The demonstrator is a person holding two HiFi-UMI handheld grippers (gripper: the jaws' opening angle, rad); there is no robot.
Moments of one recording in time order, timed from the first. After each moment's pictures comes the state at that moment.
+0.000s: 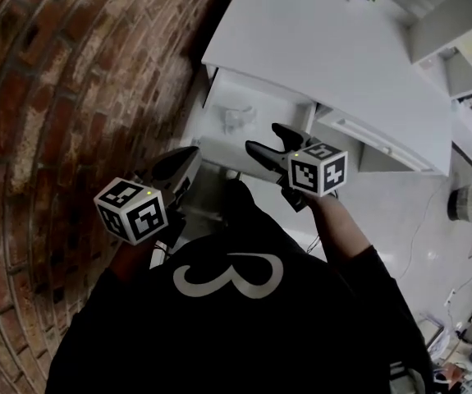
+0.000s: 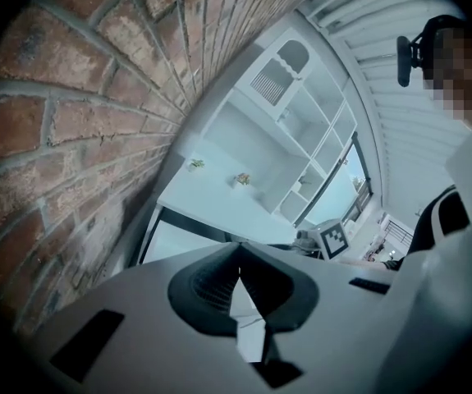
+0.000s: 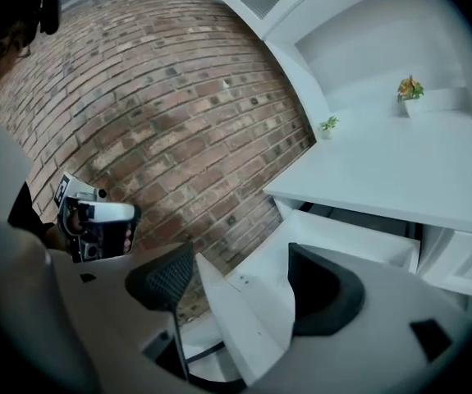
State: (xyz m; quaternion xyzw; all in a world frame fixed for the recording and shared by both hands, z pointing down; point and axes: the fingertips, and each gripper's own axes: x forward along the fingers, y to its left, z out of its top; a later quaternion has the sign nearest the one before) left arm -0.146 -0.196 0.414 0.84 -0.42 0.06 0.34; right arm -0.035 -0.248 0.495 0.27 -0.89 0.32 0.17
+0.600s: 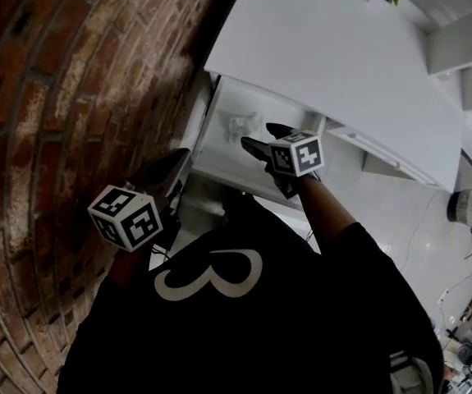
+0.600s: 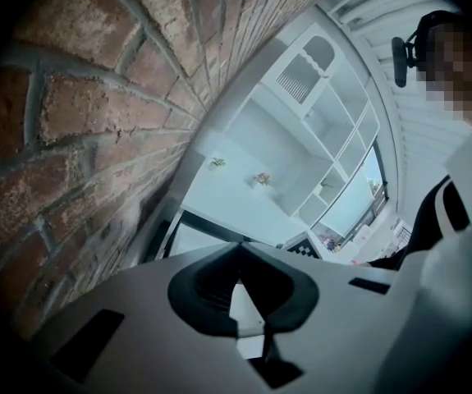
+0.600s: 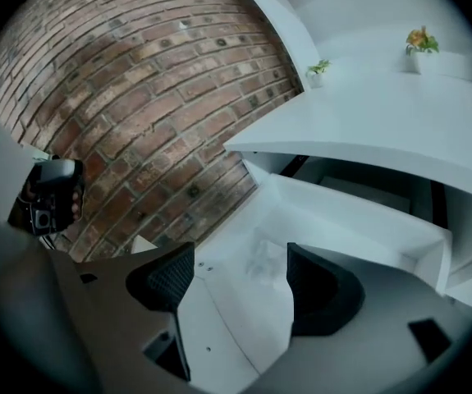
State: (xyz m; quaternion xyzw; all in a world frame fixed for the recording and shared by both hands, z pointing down) left arm -0.184 -0.255 0.443 0.81 -0.45 0.07 0.37; right arm -0.067 -0.320 0.610 0.26 -0.85 0.36 0.27
